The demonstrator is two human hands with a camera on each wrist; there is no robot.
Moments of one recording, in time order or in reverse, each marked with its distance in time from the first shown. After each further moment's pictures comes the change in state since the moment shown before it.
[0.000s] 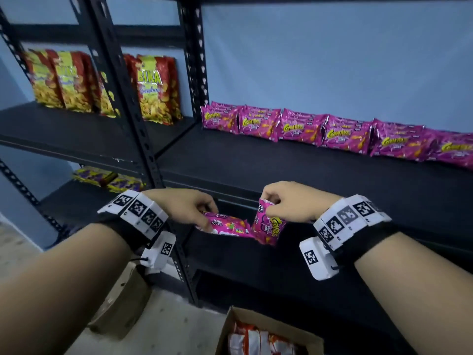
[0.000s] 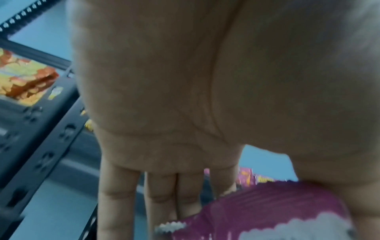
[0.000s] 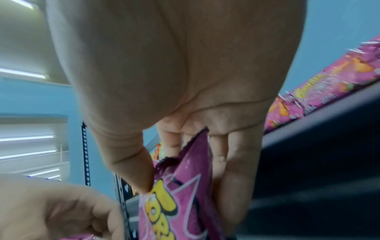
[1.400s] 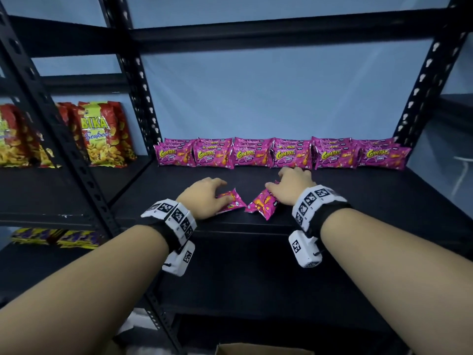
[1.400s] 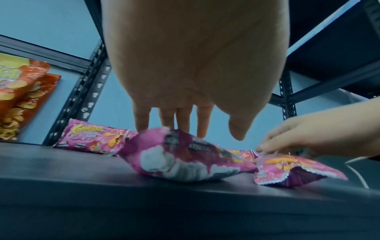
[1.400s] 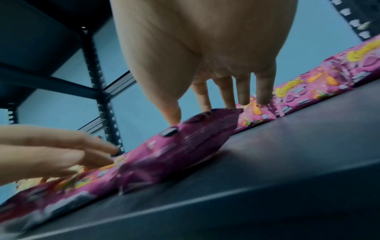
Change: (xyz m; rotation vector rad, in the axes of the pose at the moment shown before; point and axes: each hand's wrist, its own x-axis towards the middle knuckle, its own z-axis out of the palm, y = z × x) left_hand 0.097 0.102 -0.035 0.197 0.515 0.134; right_hand 0.007 0.078 -0.062 -0.093 0.542 0.633
